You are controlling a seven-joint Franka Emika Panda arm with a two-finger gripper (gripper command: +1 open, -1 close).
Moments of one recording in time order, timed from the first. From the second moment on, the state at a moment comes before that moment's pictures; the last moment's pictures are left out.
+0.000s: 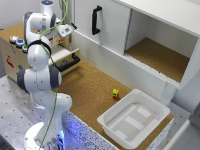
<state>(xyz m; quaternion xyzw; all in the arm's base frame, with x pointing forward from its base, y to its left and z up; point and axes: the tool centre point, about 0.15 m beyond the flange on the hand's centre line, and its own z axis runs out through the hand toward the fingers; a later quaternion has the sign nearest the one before) 0.234 0.331 0.489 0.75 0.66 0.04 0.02</state>
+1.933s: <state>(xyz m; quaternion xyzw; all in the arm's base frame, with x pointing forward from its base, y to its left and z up) 0.166 0.523 0.484 0.72 0.69 0.09 -0.02</state>
